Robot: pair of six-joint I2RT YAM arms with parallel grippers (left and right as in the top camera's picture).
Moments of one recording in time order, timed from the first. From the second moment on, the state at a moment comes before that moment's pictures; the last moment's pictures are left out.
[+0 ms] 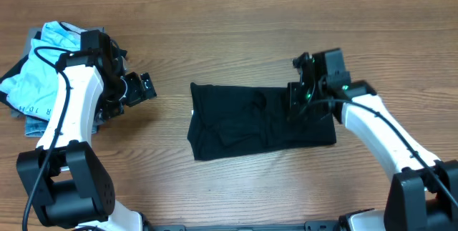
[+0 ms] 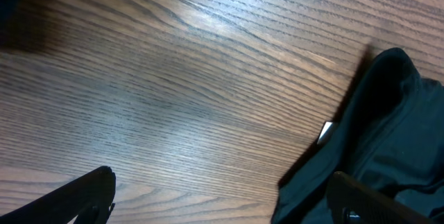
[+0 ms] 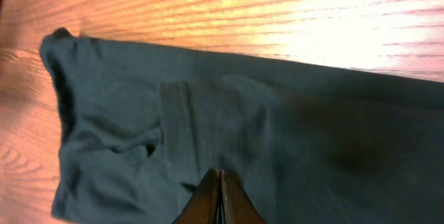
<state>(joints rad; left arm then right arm) 0.15 1.76 1.36 -1.10 0.18 -0.26 0.22 1.58 0.96 -0.47 -0.38 0.25</state>
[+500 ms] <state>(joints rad) 0.15 1.76 1.36 -1.10 0.18 -0.26 0.29 1.58 0.75 -0.08 -0.44 0.37</state>
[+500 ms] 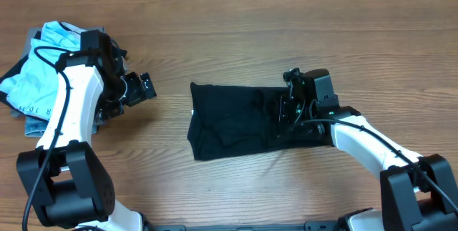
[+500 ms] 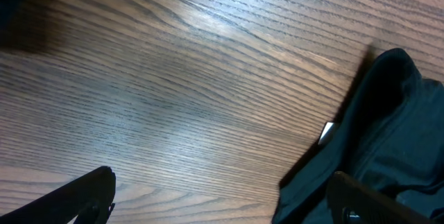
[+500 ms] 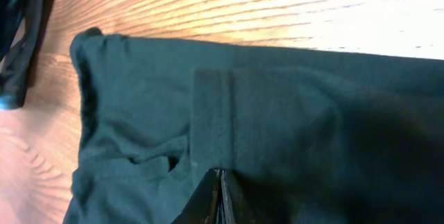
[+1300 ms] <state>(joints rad) 0.15 1.76 1.36 -1.10 0.18 -0.26 0.11 1.55 0.81 -0.43 -0.59 0.33</state>
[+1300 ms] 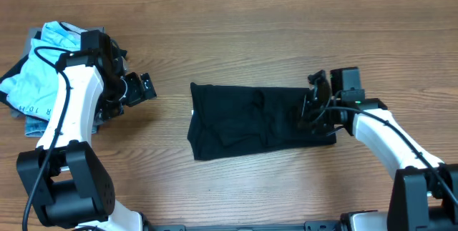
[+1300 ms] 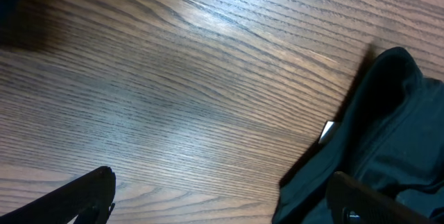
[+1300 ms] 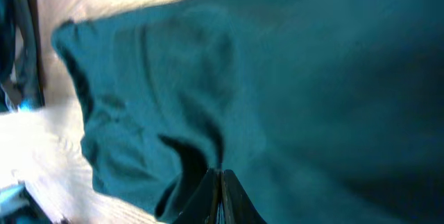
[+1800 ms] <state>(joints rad) 0.15 1.76 1.36 -1.11 0.18 -0.26 0.28 1.56 0.67 -0.35 -0.58 0.32</state>
